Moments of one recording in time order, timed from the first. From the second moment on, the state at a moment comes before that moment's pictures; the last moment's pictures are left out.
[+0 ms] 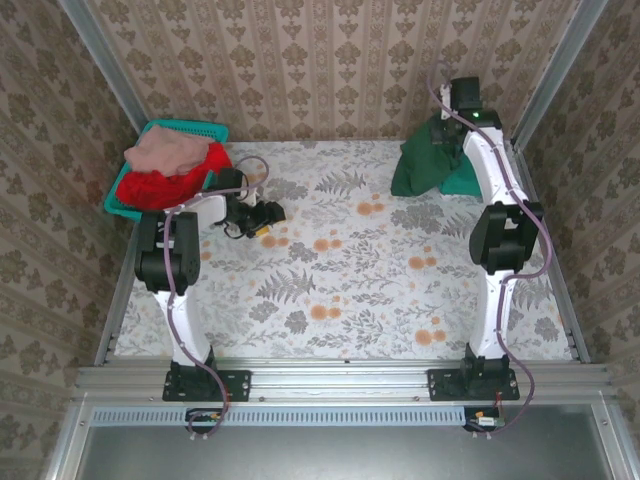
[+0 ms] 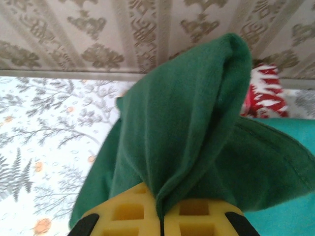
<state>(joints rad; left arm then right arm) -0.17 2.01 1.30 -0.45 0.57 -0.40 -0.02 2.23 2.27 -0.81 0.05 -0.03</state>
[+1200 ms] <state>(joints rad) -0.49 2.07 1.68 -0.49 0.51 -0.47 -0.37 2.53 2.50 -0.80 -0.01 -0.07</state>
